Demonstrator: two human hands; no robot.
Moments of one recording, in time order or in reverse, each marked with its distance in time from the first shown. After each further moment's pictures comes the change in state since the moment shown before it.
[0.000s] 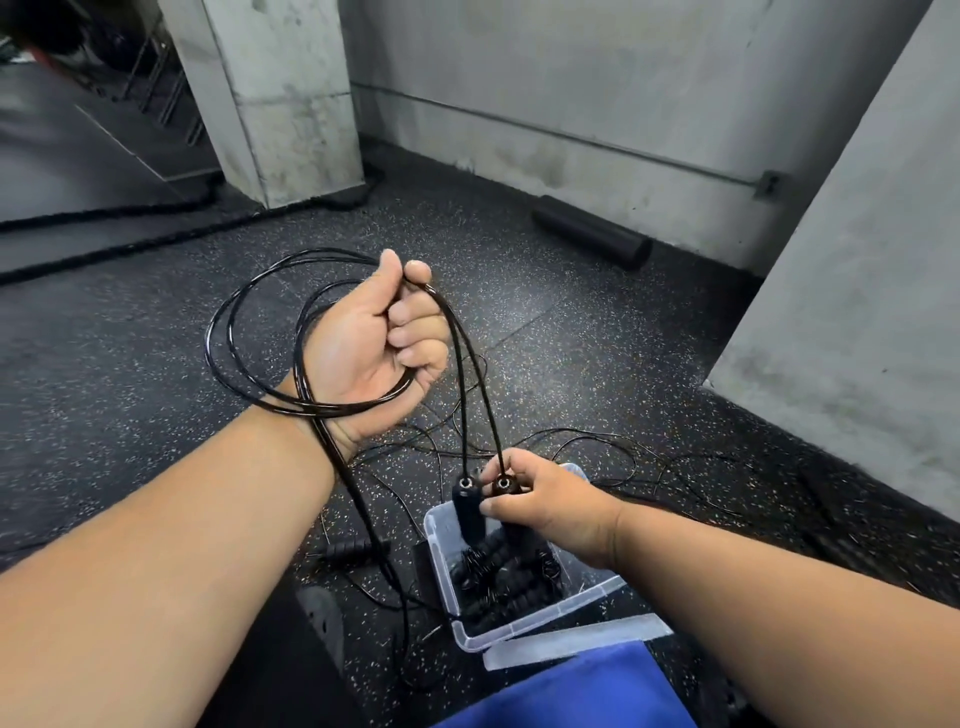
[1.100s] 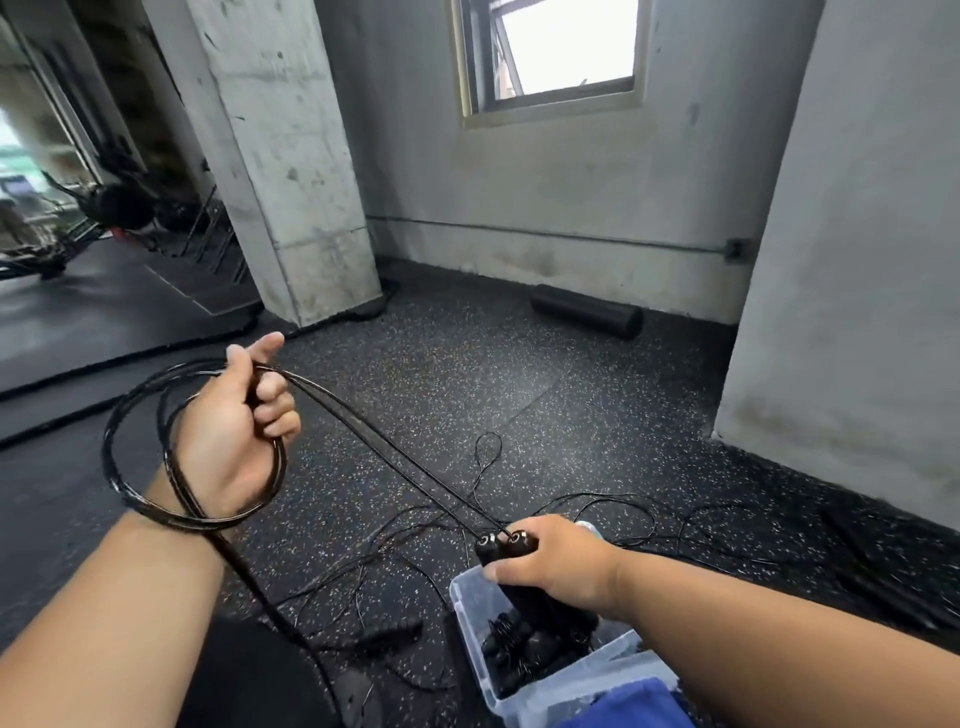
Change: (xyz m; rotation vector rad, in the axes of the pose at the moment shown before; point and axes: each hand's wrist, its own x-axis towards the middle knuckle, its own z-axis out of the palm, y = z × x) left_hand -0.094 0.068 0.012 0.432 0.324 0.552; right_hand -0.079 -0.033 0.012 -0.198 0.071 -0.016
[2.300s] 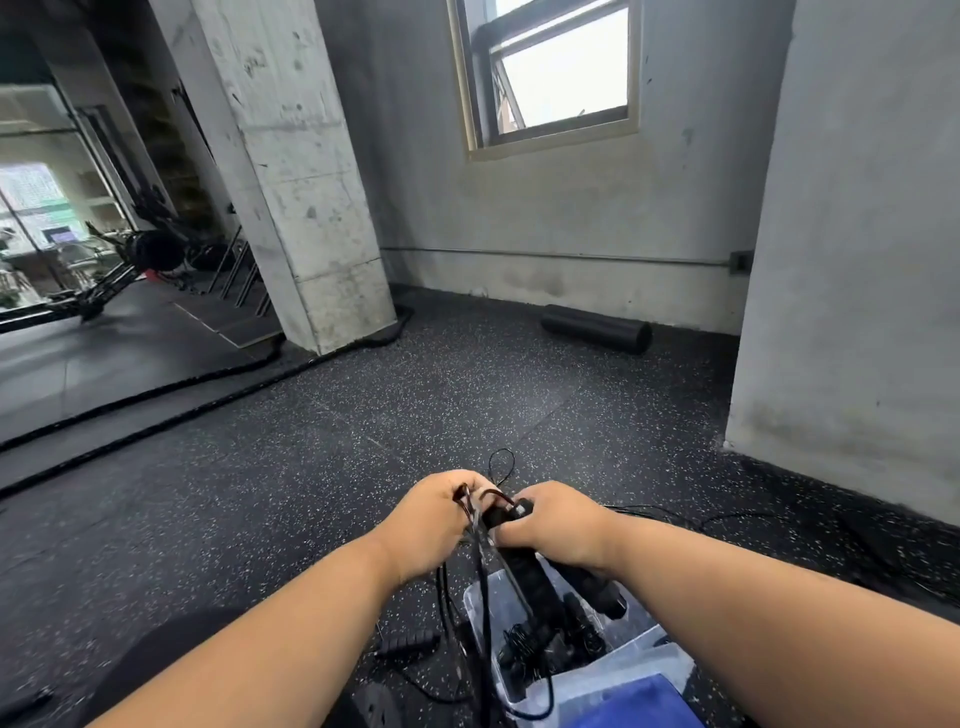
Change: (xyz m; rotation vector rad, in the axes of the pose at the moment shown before) left_hand -0.065 -0.125 0.049 1.092 -0.513 -0.106; right_hand 0.001 -0.018 -0.011 -0.150 0.123 -0.145
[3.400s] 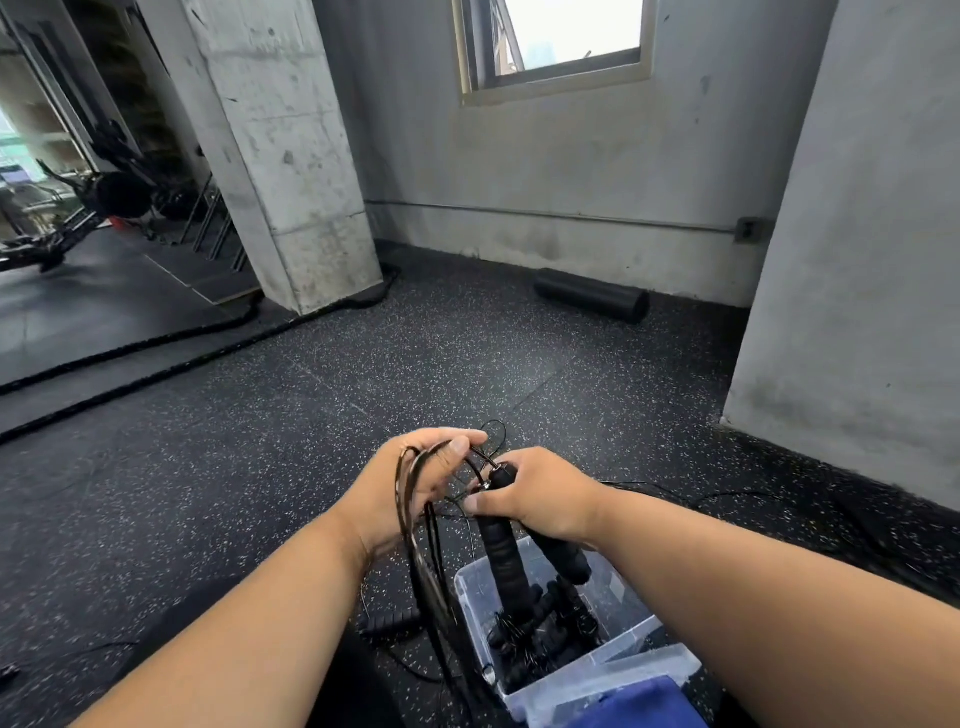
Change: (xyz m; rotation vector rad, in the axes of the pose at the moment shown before) left_hand 0.034 -0.021 -0.027 -0.323 0.072 0.083; right_hand 0.059 -0.003 -0.001 0.041 -0.016 -0.055
